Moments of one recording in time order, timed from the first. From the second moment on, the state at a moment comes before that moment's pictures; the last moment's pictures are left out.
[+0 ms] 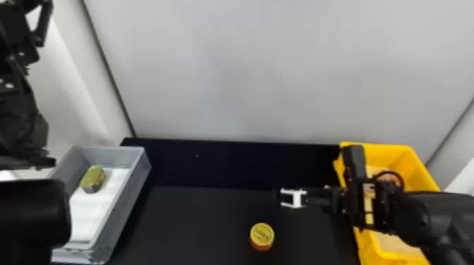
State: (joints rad) left arm -0.08 0.11 0.13 -2.29 -0.43 0.13 0.30; right arm -0.22 -0.27 0.16 -1.55 -0.44 0.99 0.34
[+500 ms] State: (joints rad) left arm -0.08 0.11 0.13 -2.29 -0.43 0.13 0.30; right arm -0.25 -0.17 0.21 -1.42 0.17 0.85 0.81
